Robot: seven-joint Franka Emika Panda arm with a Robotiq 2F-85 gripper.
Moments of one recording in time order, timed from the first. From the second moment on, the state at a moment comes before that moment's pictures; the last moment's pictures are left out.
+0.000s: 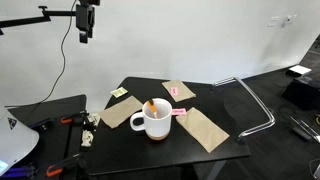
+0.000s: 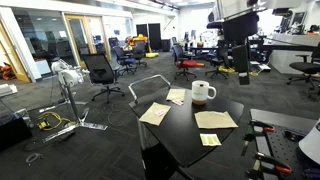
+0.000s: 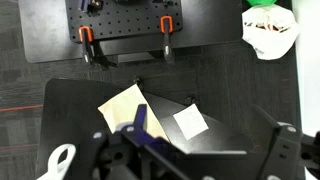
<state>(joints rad) 0.08 -0.45 0.22 -2.42 0.13 1.70 0.34</state>
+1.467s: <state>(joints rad) 0.01 -0.49 0.14 -2.33 0.10 1.80 0.38</state>
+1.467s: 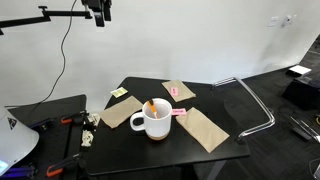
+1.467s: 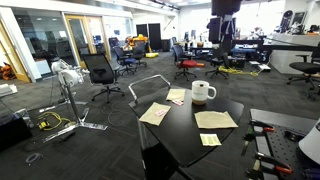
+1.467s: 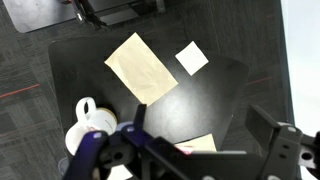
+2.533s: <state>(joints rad) -0.22 -0.49 -0.04 -2.25 0.10 1.87 0.63</state>
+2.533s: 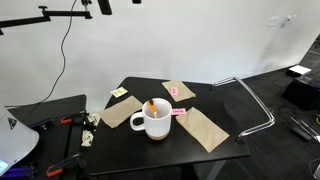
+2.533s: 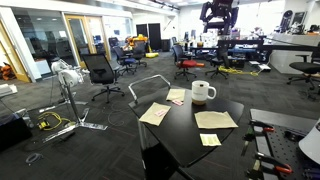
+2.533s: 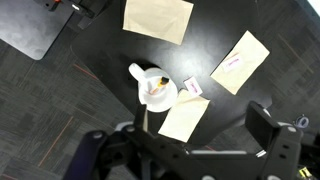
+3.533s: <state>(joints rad) -0.27 -0.27 -0.16 -2.30 0.20 2.08 0.66</state>
